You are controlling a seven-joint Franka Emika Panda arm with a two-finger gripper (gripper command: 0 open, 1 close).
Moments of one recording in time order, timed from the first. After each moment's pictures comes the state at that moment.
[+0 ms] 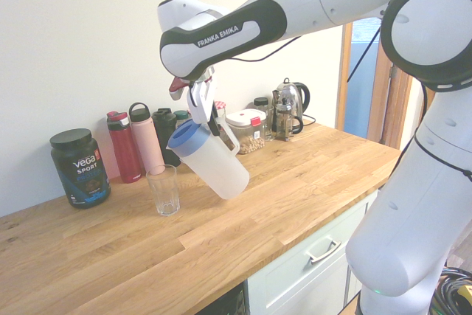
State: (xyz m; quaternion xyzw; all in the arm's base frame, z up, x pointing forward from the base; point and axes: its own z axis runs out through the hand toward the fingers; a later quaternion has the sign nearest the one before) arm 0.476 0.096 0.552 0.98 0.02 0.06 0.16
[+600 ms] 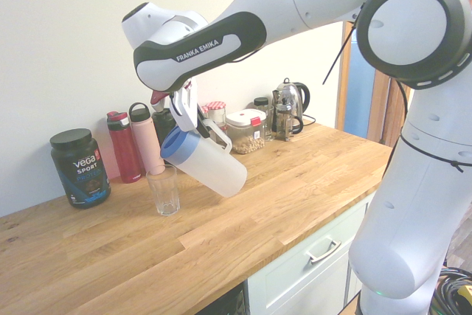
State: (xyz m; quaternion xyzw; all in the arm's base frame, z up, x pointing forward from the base) arm 0.500 0.132 0.543 0.97 0.07 0.03 0.24
